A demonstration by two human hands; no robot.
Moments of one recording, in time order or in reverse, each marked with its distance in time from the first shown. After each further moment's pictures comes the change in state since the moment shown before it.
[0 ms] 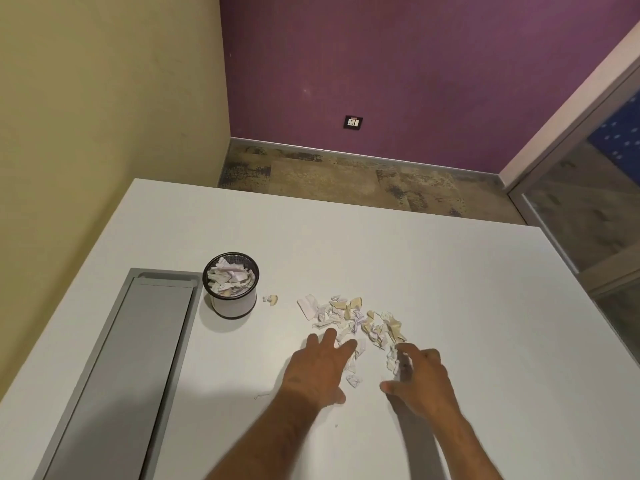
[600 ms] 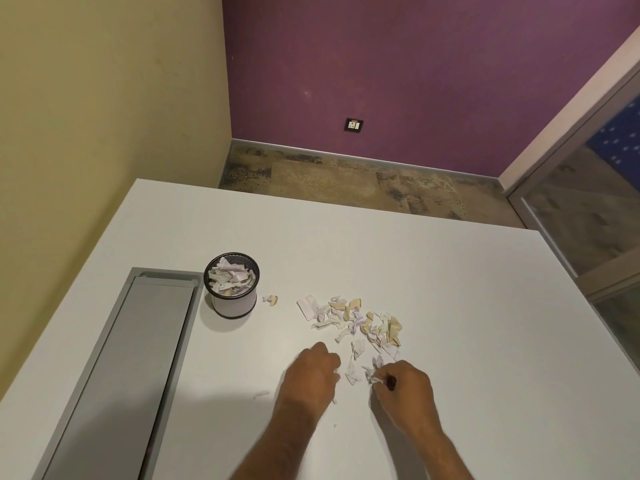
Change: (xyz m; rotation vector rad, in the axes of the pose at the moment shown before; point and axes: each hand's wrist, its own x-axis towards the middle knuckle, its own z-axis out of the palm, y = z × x) left_hand -0.001 -0.006 0.035 -0.245 0.225 -0.120; right_hand -0.017 -0.009 0.029 0.157 0.166 -0.172
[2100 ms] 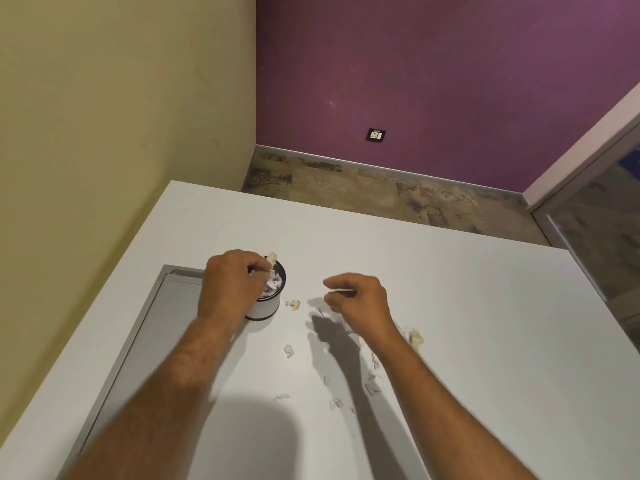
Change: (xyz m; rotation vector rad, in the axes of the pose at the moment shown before) left_hand 0.008 -0.080 -0.185 -0.429 0.614 -0.284; right_hand 0.067 -0.168 -0.013 0.503 -0.131 -0.181
